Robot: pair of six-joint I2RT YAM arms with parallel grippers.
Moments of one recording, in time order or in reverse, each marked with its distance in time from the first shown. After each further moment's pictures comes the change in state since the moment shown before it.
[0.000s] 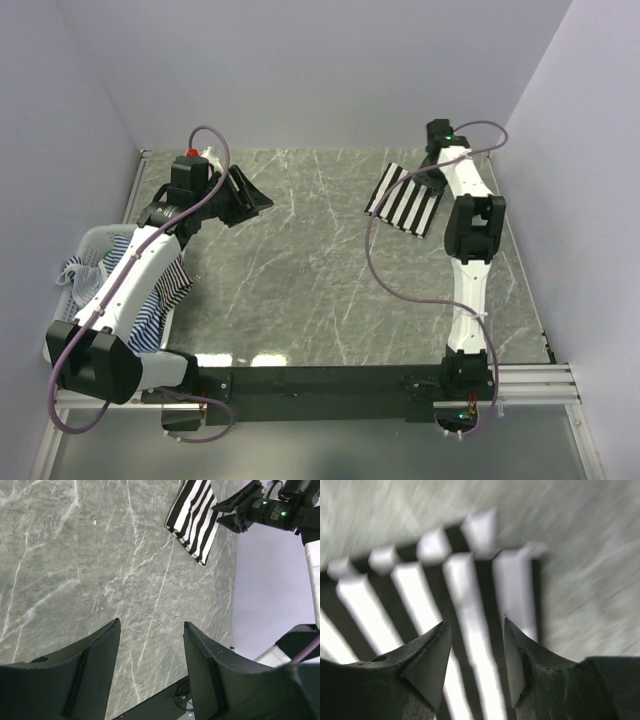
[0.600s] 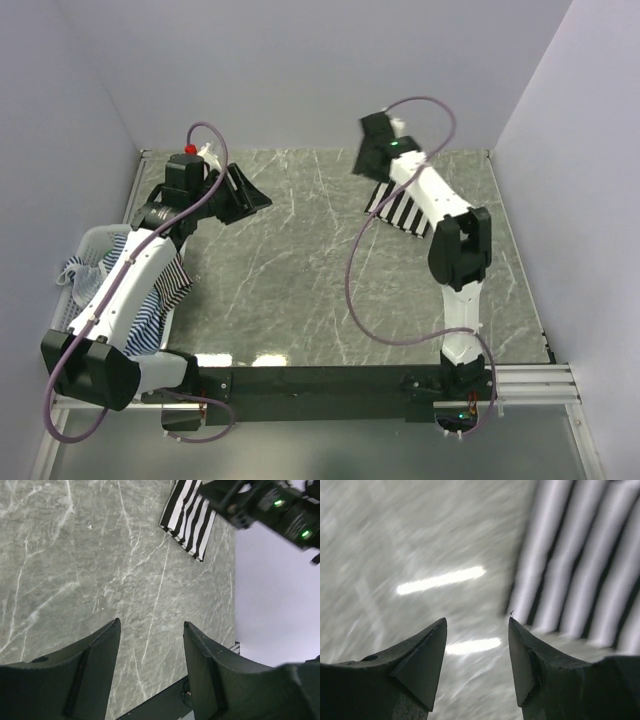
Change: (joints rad) left arm 0.001 -0.027 0.029 -0.036 0.018 0.061; right arm 0.290 -0.319 -0.230 0.182 0.048 -0.080
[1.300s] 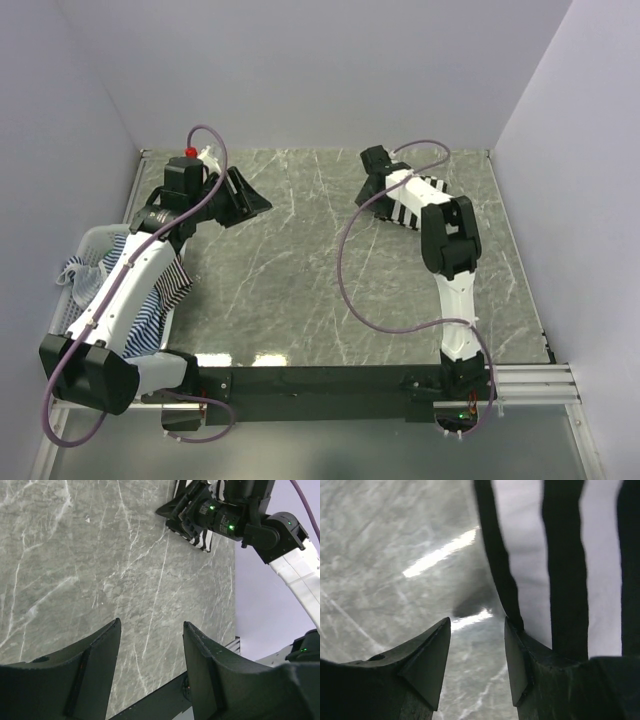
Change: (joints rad) left arm 0.001 -0.026 -0.019 -0.008 0.019 0.008; right arm 0.008 0.137 -0.201 0.111 -0.063 0.256
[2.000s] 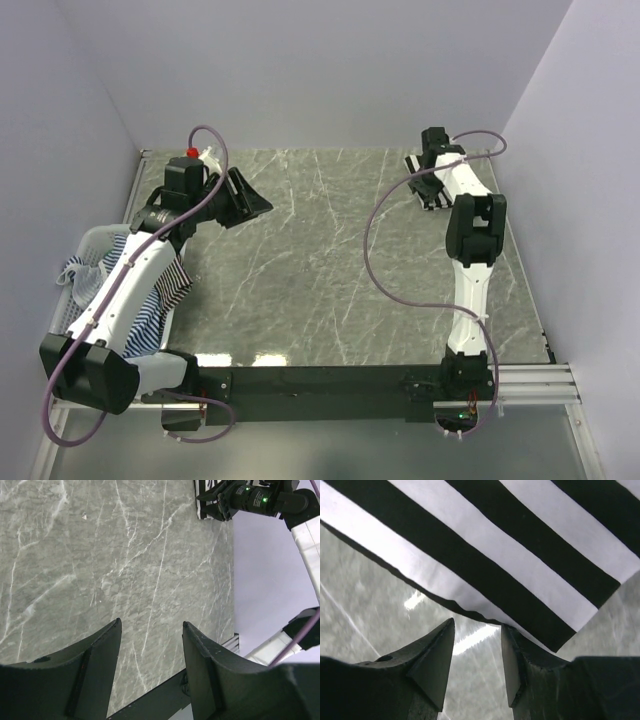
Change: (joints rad) left arm 0.000 0.002 -0.002 -0.002 0.018 0.003; right arm -0.299 0.087 0.217 -0.150 0.000 -0.097
